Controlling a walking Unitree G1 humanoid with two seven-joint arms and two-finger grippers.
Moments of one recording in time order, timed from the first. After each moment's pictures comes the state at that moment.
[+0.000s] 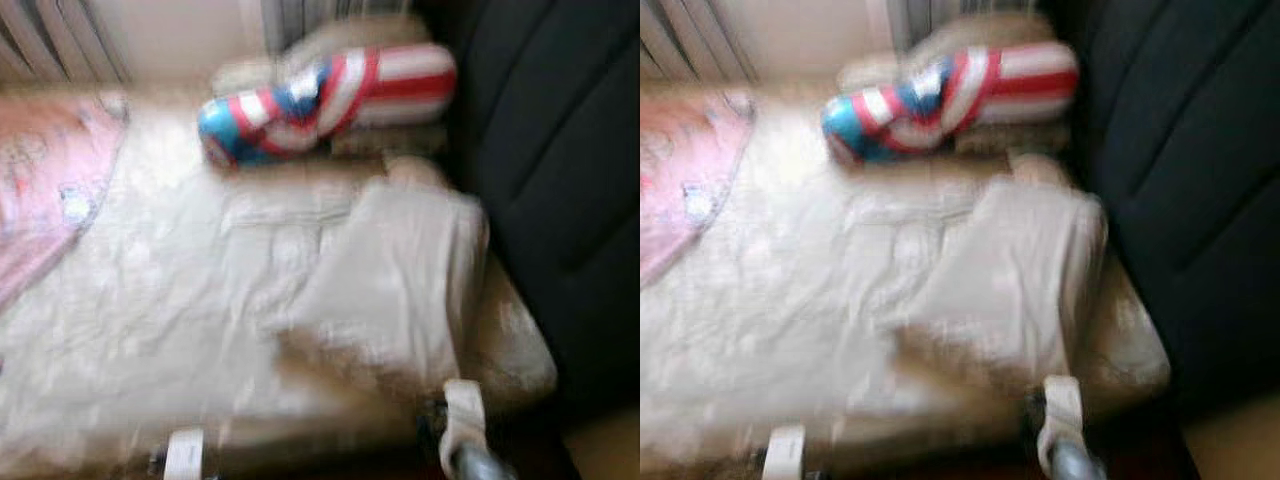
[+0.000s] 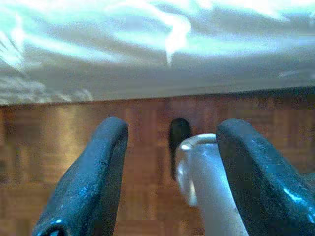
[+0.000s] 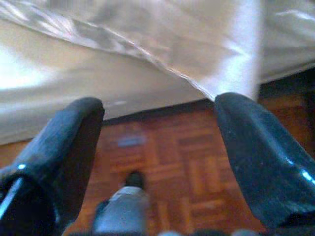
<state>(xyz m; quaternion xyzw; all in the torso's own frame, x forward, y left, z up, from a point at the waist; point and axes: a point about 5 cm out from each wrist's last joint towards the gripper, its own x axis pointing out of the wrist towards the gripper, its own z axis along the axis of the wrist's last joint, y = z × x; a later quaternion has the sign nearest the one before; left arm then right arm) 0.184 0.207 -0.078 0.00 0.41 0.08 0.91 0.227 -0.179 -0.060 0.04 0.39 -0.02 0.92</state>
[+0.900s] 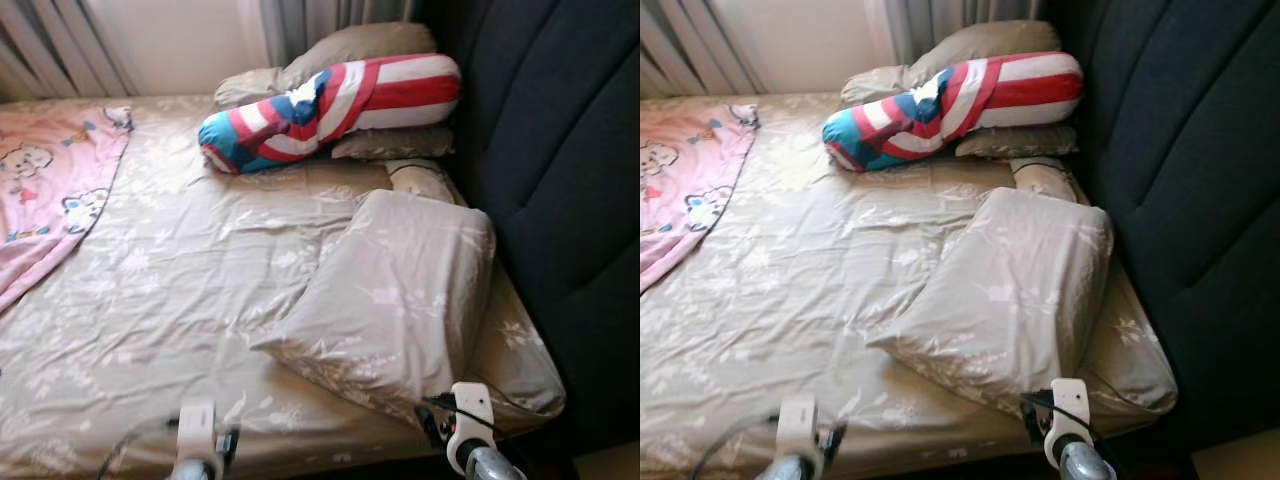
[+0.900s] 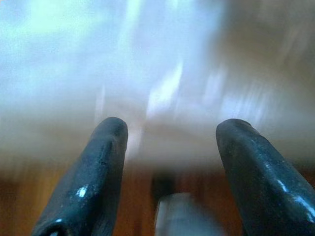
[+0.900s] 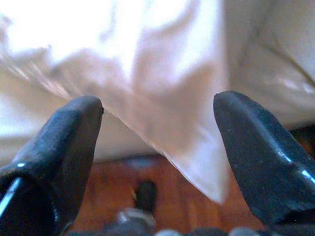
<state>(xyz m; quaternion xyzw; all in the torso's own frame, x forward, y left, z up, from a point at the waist) 0.237 0.192 -0.040 -0.02 0.26 0.05 0.96 0.231 -0.184 -0.051 0.06 0.31 0.01 0.95</state>
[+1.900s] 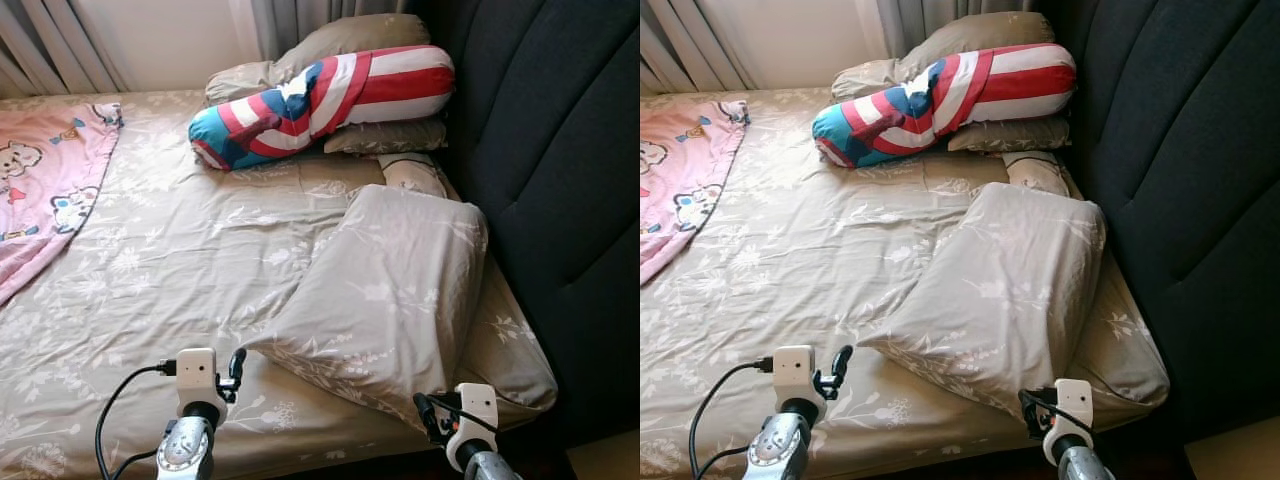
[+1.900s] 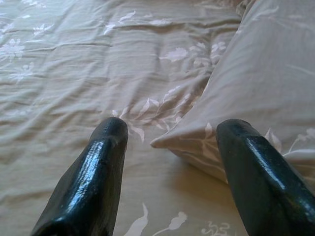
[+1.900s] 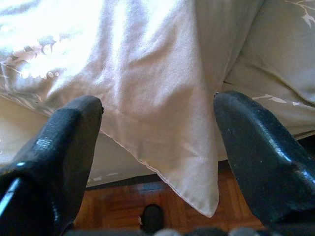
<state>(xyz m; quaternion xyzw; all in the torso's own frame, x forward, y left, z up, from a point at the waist) 0.264 0.188 0.006 -0.02 0.09 0.02 1.00 0.227 -0.183 -0.048 0.07 0.26 0.01 0.96</state>
